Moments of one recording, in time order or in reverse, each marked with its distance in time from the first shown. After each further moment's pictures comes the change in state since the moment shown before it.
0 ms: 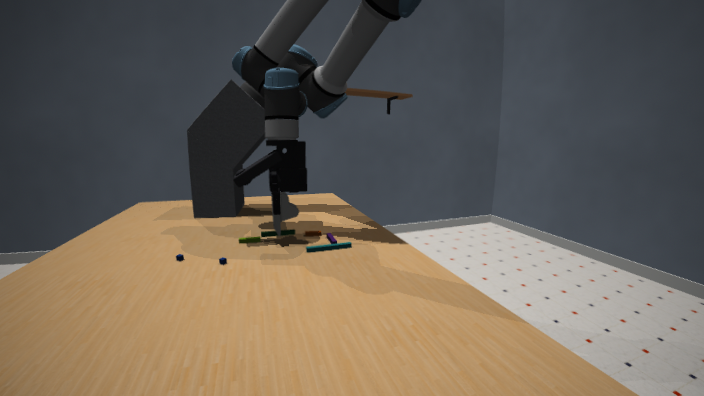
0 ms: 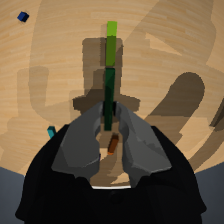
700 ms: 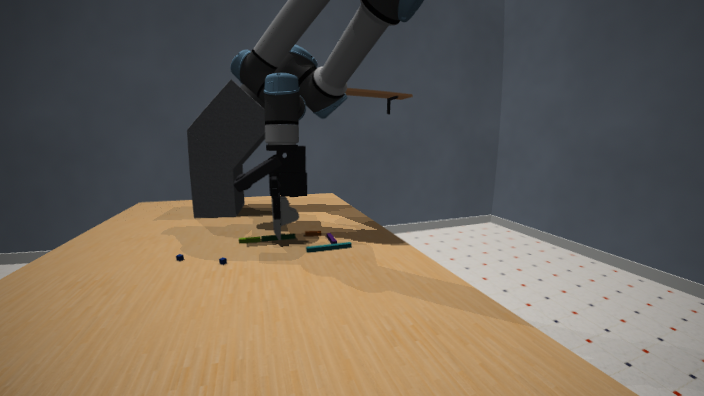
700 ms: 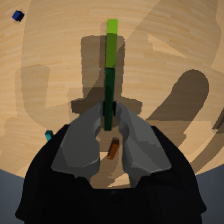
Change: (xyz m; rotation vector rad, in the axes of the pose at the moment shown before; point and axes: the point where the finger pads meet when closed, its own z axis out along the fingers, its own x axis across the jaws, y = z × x) arm 0.000 0.000 0.011 0.000 0.000 0.000
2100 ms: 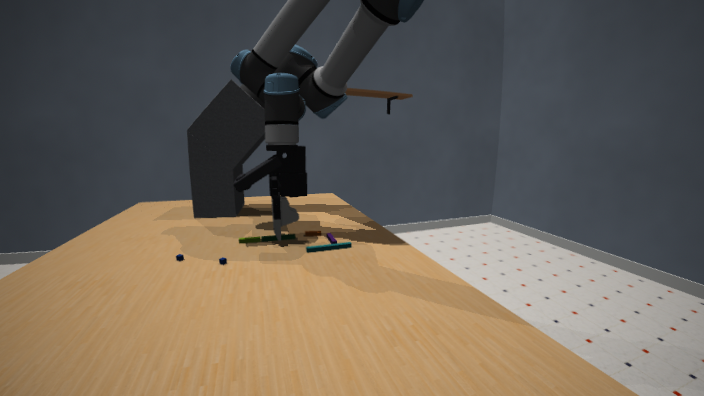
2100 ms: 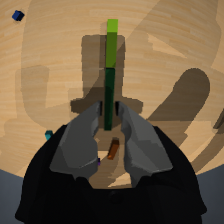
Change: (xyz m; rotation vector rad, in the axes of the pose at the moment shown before) arm 0.000 0.000 0.000 0.000 0.000 0.000
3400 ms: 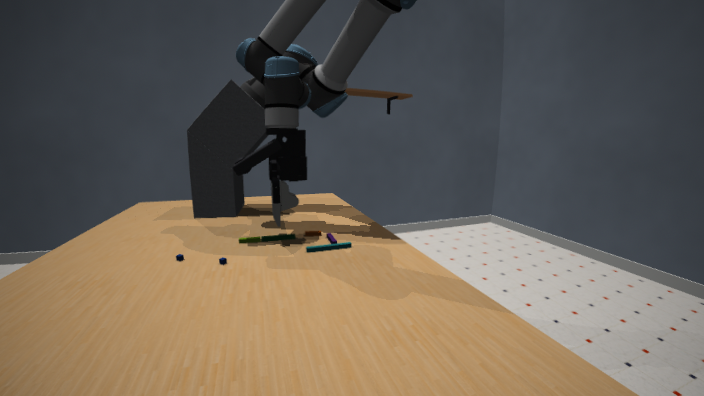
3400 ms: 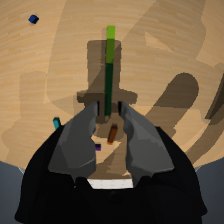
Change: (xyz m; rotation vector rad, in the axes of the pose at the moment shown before) arm 0.000 0.000 -0.036 0.001 -0.004 0.001
